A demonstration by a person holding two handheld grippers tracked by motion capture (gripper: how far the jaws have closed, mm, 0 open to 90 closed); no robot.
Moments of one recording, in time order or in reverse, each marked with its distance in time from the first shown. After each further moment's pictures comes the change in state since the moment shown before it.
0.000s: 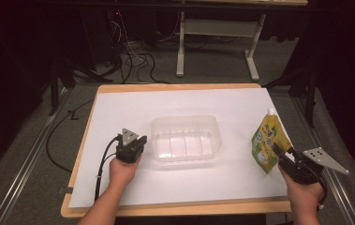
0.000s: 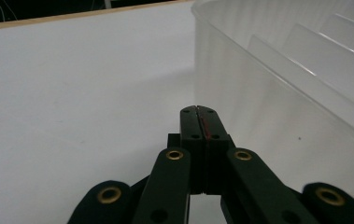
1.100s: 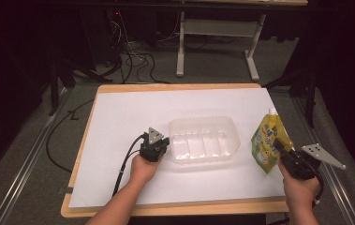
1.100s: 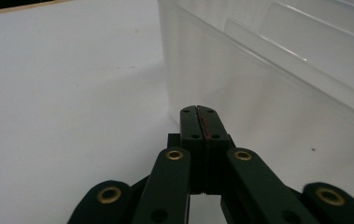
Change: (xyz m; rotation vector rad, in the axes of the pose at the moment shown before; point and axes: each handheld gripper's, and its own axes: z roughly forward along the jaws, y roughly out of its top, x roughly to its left) left arm -0.051 0.008 0.040 0.032 -0.127 0.067; right arm 0.000 0.004 0.011 -0.013 0.017 0.070
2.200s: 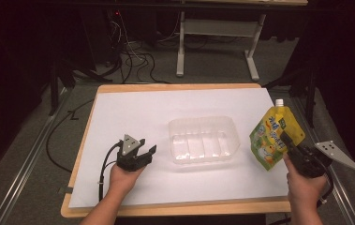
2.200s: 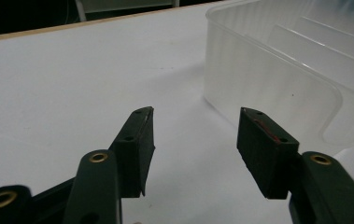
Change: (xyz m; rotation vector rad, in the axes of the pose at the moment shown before) left arm 0.022 -0.016 -0.072 -0.081 0.046 -0.011; right arm 0.006 0.029 -0.016 -0.127 0.016 0.044
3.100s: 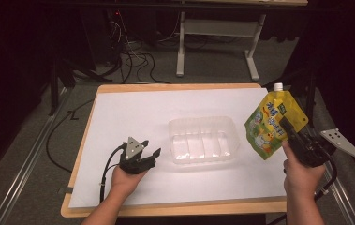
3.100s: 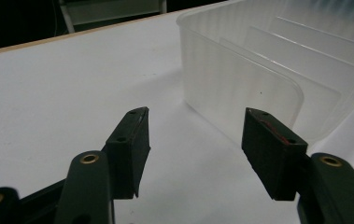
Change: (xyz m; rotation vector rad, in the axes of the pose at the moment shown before) left arm -0.011 -0.001 -0.002 -0.018 -0.046 0.049; right arm 0.020 0.038 0.007 -0.106 0.061 0.045
